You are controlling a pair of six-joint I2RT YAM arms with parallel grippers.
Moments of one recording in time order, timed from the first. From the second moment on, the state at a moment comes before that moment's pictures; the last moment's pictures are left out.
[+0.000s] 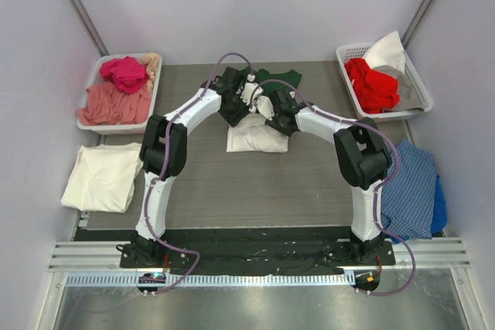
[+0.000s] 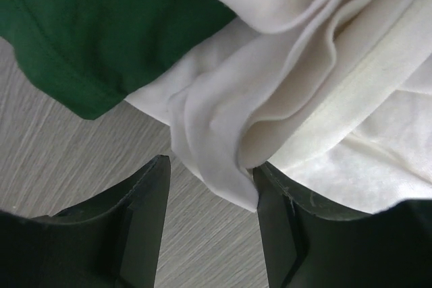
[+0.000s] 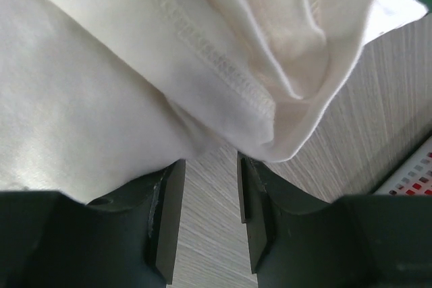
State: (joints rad) left arm -0.48 2.25 1.90 -0.72 0.05 0.44; right arm 0.51 2.03 1.43 -0.40 0.23 -0.65
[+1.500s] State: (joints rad) left arm -0.49 2.35 2.08 -0.59 -0.04 0.39; right arm 0.51 2.01 1.54 -0.35 0.24 -0.75
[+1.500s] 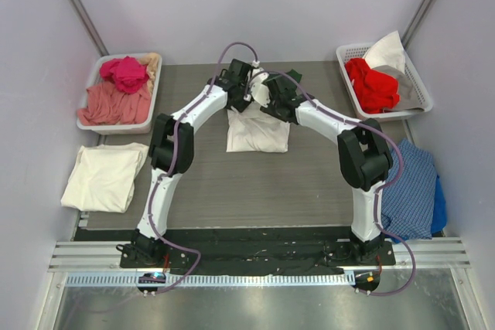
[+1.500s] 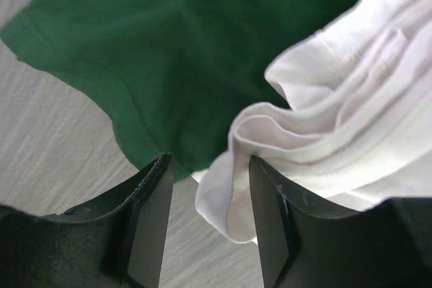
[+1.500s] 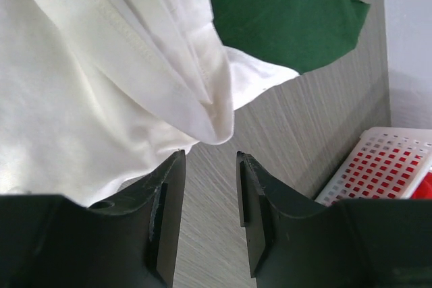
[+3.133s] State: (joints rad) left arm -0.47 1.89 1.60 -0.55 -0.01 0.35; right arm 0.60 1.68 1.20 -0.36 0.22 -0.58
